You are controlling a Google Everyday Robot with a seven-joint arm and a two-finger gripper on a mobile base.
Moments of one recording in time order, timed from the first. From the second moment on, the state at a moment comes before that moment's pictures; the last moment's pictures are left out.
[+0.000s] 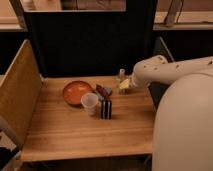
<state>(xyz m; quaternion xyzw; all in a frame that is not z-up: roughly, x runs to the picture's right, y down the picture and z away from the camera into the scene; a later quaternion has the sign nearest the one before) 0.159 -0.005 0.786 -0.12 0.07 0.70 0.70</state>
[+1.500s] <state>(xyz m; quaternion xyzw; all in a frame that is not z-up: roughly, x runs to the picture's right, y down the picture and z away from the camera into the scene) 0.159 -0.005 0.786 -0.12 0.07 0.70 0.70</state>
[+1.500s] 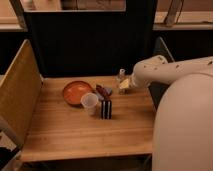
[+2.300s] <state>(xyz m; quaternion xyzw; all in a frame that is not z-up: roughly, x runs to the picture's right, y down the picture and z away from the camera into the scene) 0.159 0.006 0.783 -0.11 0.09 0.67 0.73</state>
